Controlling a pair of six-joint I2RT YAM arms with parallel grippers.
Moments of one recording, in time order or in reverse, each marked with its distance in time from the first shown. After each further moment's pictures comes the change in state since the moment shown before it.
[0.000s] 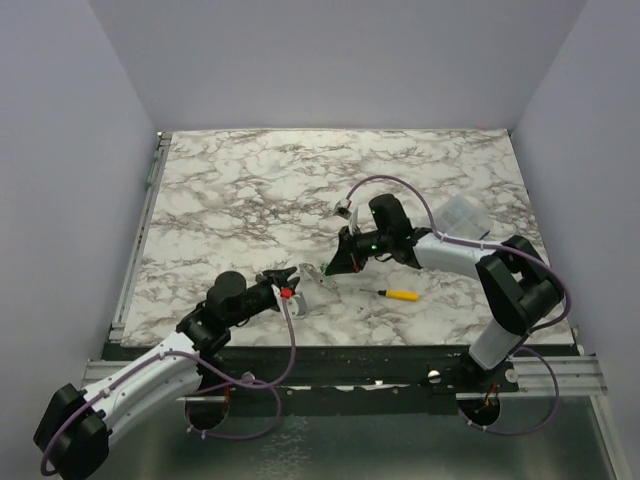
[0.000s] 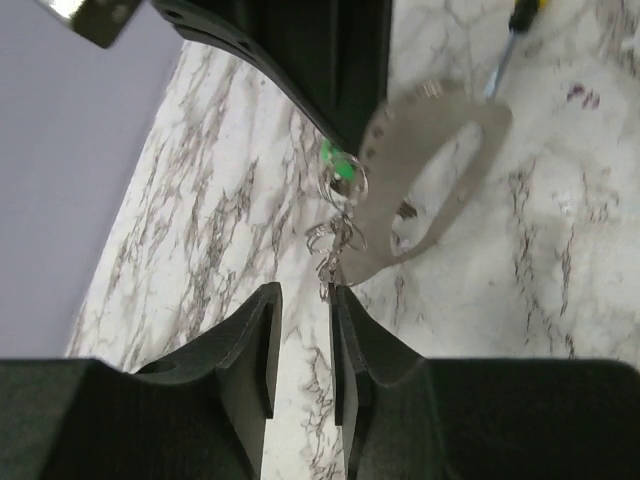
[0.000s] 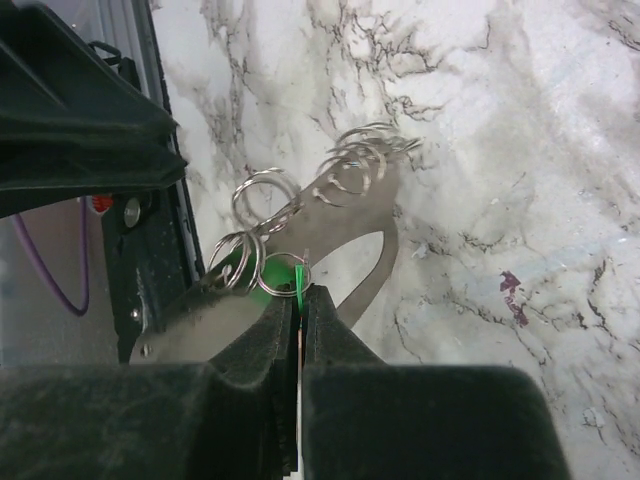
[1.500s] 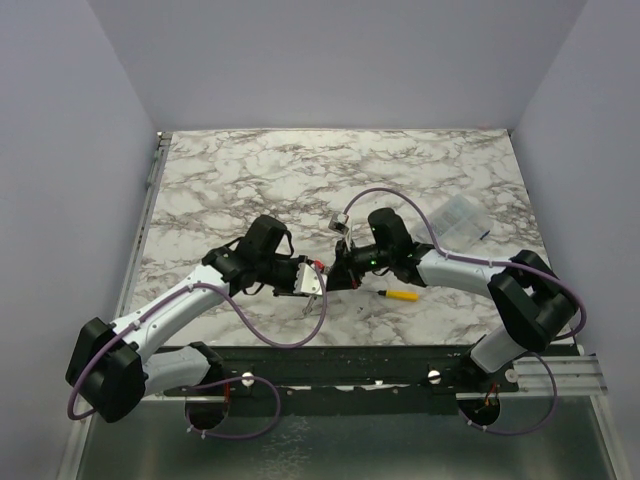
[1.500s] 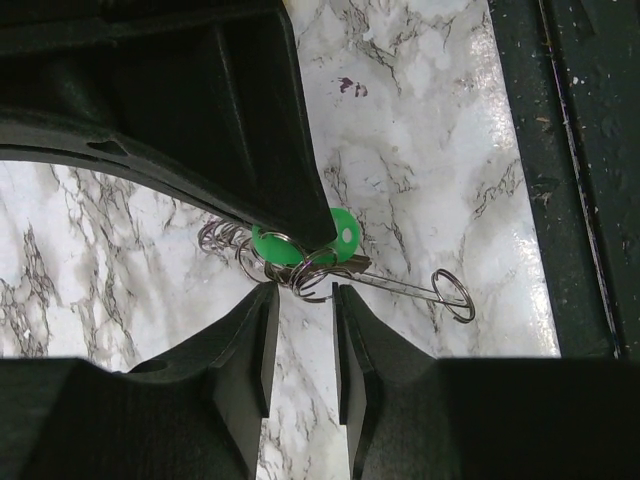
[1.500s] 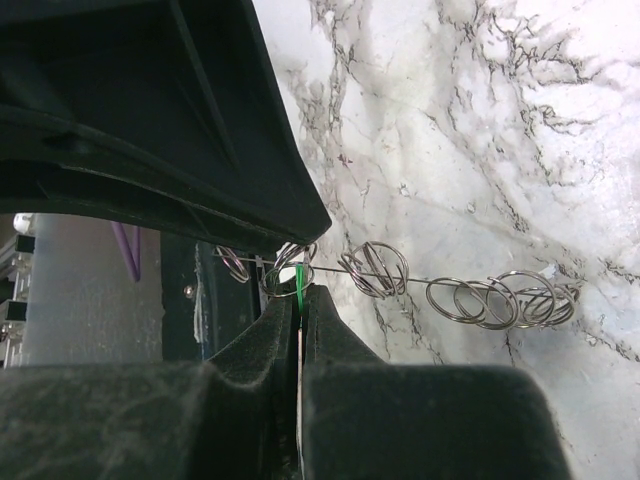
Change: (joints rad) left arm 0.056 0.460 0.639 -0.822 0.383 0.198; right arm 0.104 -0.116 -0.125 0.145 -0.056 0.064
